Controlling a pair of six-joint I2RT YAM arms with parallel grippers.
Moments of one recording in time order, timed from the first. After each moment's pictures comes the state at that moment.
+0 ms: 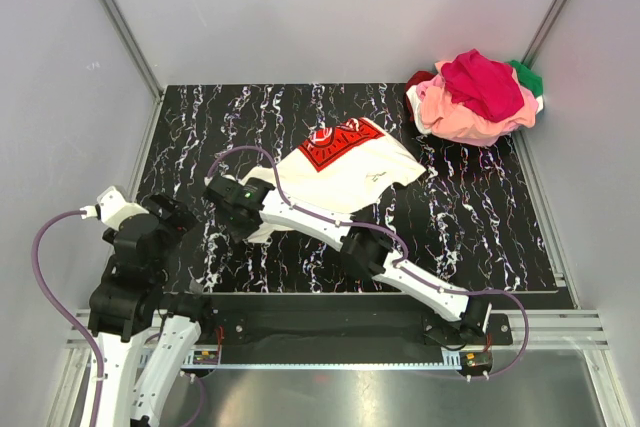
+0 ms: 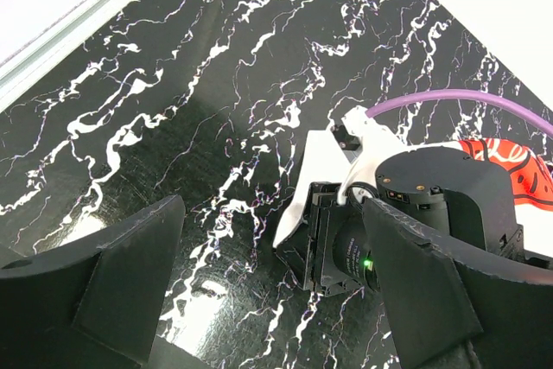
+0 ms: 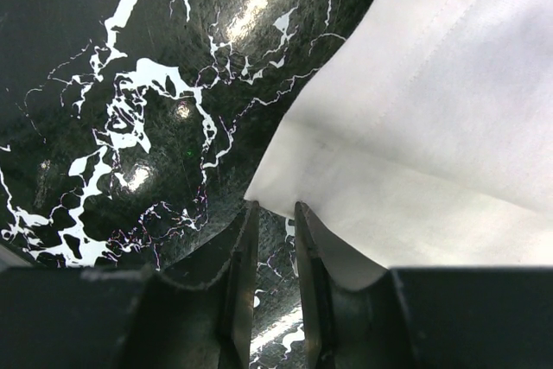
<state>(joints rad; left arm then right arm) -0.17 0.37 0.84 -0.92 -0.49 -0.66 1.15 2.78 2.74 -1.05 0.04 0.48</state>
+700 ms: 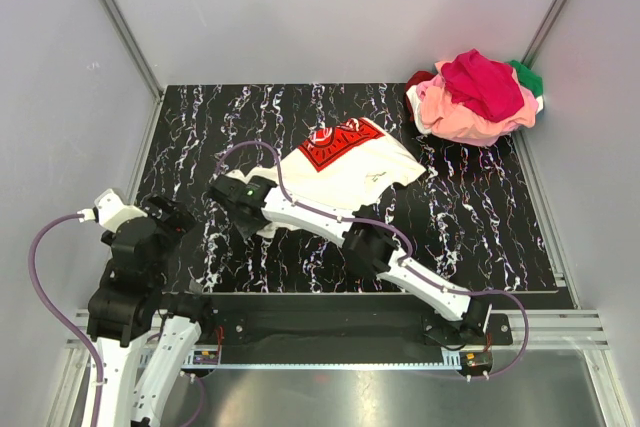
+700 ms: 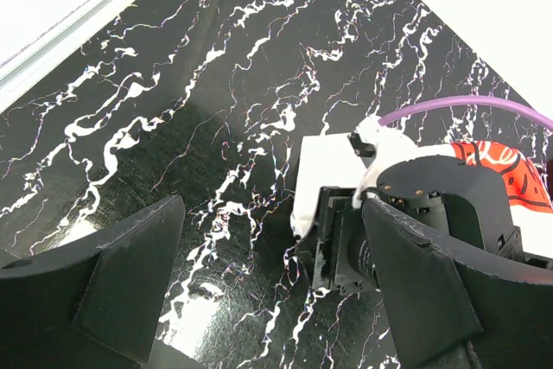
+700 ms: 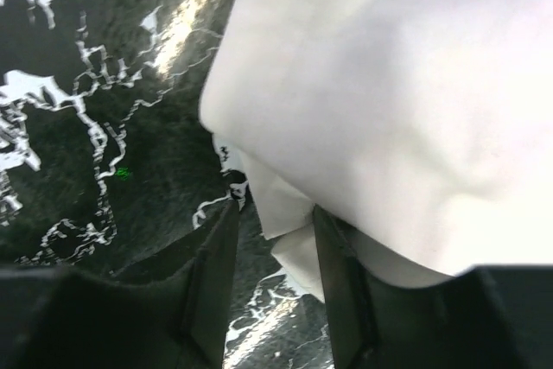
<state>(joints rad) -0.17 0.35 0.84 -0.92 -0.48 -0.66 1.14 2.71 2.60 -1.05 0.20 0.47</state>
